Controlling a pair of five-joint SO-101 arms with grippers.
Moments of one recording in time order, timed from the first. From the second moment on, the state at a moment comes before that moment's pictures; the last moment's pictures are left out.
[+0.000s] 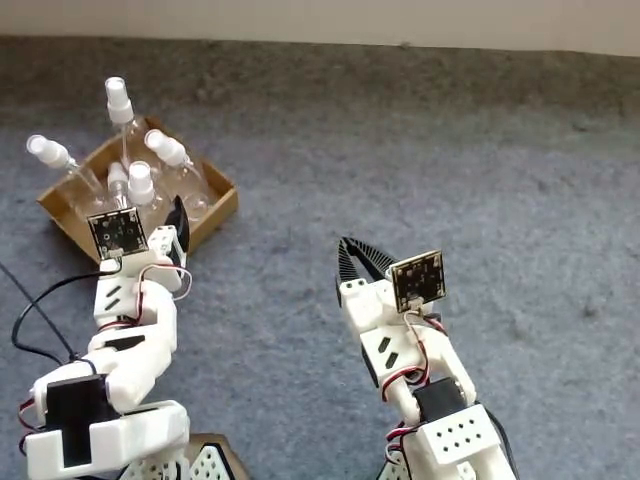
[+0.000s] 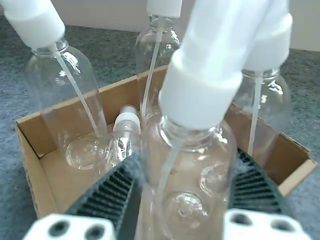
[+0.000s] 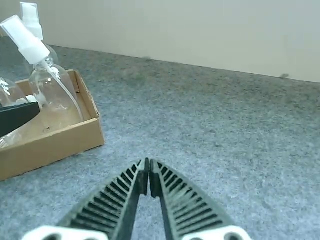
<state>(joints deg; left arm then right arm) -17.8 -9.5 82.1 -46.2 7.1 -23.6 -82.8 96.0 6.6 -0.2</state>
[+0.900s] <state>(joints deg) -17.8 -10.0 83.1 -46.2 4.6 -23.6 -82.8 96.0 6.6 -0.2</state>
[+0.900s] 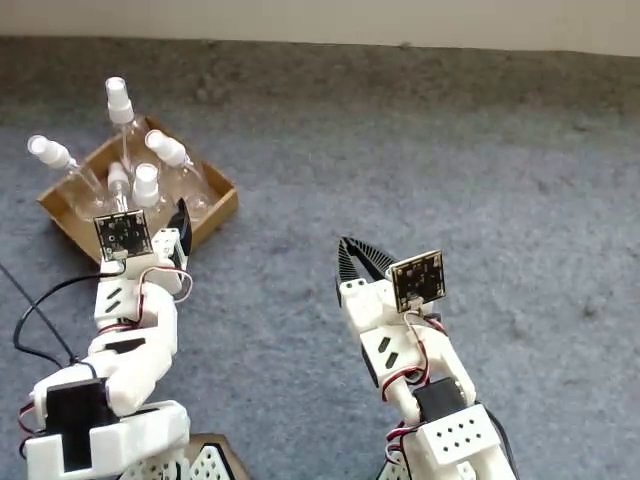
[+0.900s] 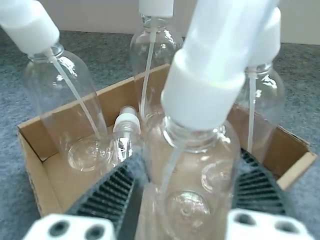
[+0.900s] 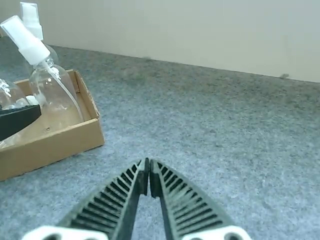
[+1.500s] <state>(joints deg) -19.3 -9.1 89.6 -52.4 3.9 -23.6 -82.8 96.0 6.6 -0.2</state>
